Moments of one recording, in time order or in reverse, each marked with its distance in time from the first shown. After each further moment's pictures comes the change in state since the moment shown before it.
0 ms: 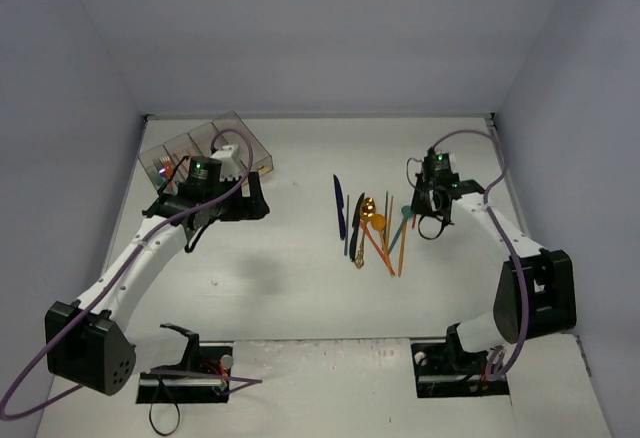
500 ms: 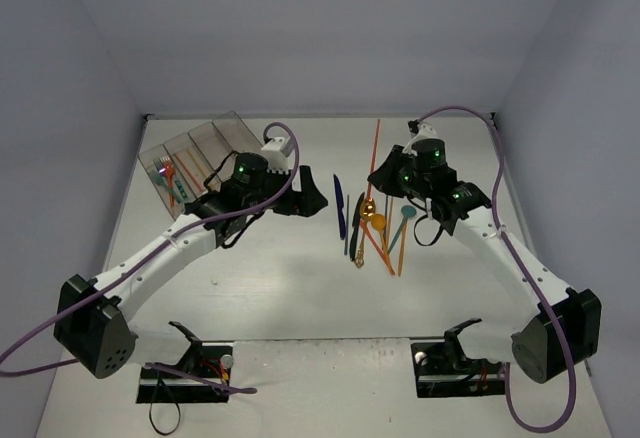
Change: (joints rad) left arm -0.311 0.096 0.065 0.334 0.060 -0.155; right arm 0.206 -0.214 0.110 0.162 -0.223 0.213
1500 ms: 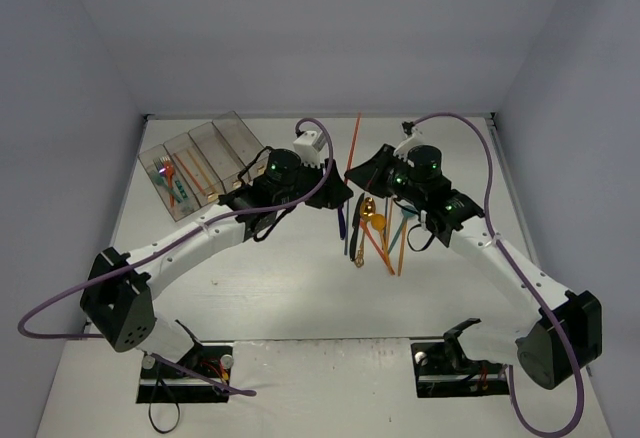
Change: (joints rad) left arm -0.119 0.161 0.104 0.164 -0.055 -0.033; right arm 0.072 -0.031 -0.084 0.256 -0.122 0.210
